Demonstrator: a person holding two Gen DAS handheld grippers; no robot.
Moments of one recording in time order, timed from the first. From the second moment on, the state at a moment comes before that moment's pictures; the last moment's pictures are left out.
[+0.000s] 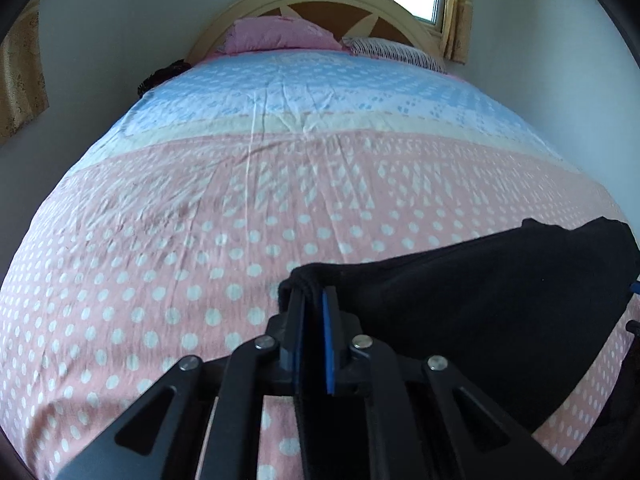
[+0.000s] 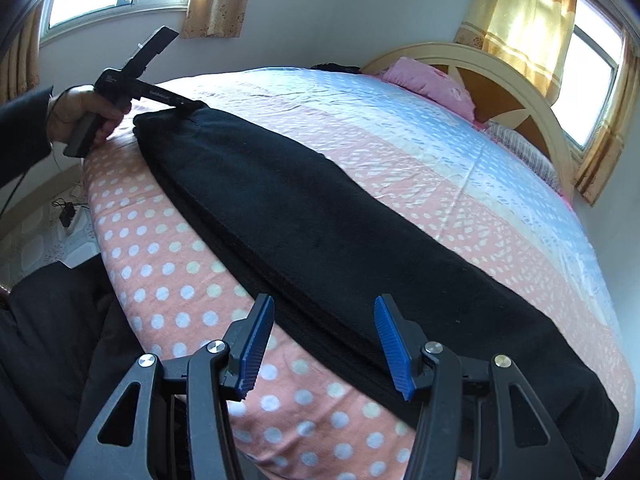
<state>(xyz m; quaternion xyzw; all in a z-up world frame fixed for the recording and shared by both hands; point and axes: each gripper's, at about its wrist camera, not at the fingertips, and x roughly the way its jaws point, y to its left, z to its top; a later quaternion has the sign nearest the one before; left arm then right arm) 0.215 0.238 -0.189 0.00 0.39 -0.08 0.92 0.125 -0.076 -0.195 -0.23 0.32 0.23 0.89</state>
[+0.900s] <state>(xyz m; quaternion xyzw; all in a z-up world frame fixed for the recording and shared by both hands) 0.167 0.198 -0.186 -0.02 0.36 -0.12 0.93 0.131 -0.058 -0.224 -0.25 0.36 0.23 0.87</state>
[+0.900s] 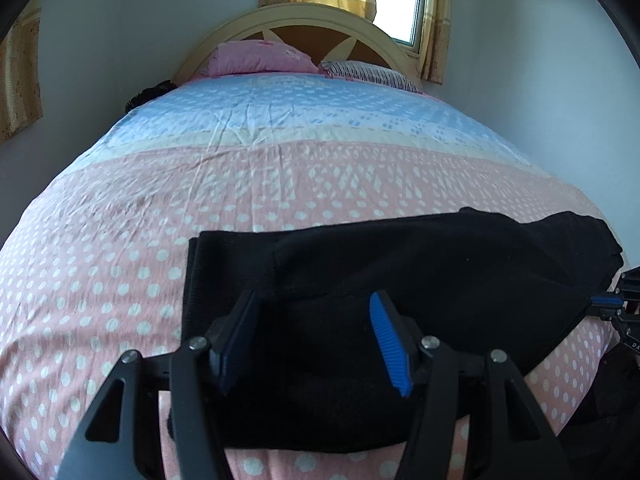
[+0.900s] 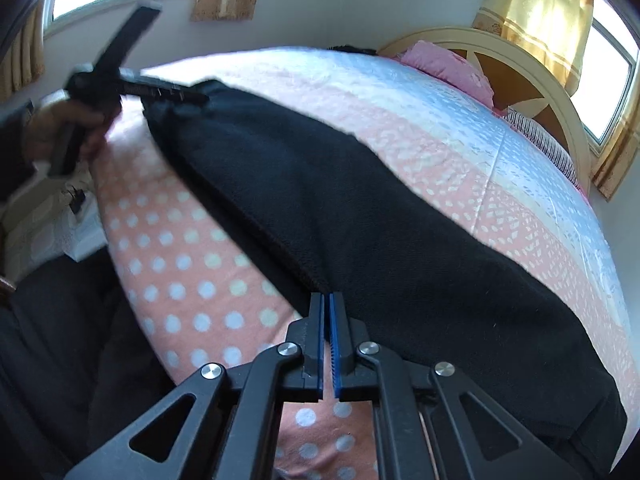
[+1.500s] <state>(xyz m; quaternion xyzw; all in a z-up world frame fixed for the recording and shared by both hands) 0.132 0.086 -0.150 0.06 0.32 -0.22 0.92 0.123 -0.162 -0.188 -0.06 0.38 0.19 0.90</state>
